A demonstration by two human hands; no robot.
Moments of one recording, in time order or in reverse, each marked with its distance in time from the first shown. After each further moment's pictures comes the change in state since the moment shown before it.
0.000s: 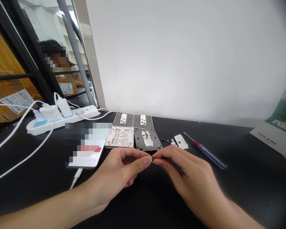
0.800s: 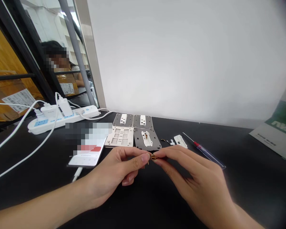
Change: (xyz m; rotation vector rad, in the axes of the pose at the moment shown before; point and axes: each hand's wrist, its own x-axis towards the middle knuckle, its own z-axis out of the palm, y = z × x) left_hand 0.002 0.005 -0.003 -0.123 -0.175 0.048; right_hand -0.001 -0.008 -0.006 -0.052 0.083 -0.070
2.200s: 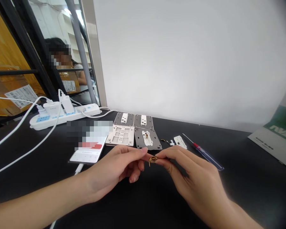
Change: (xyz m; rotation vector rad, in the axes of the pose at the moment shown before) left_hand 0.001 0.000 -0.004 -0.049 -0.006 -0.048; right_hand -0.005 0.009 0.000 -0.029 -0.080 -0.049
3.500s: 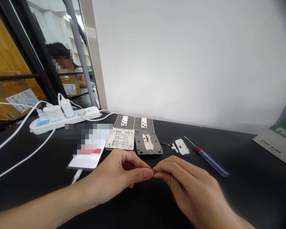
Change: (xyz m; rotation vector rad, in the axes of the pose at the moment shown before) left_hand 0.001 0.000 -0.003 0.390 0.059 0.055; right_hand -0.001 -0.002 0.002 0.016 -0.076 -0.052
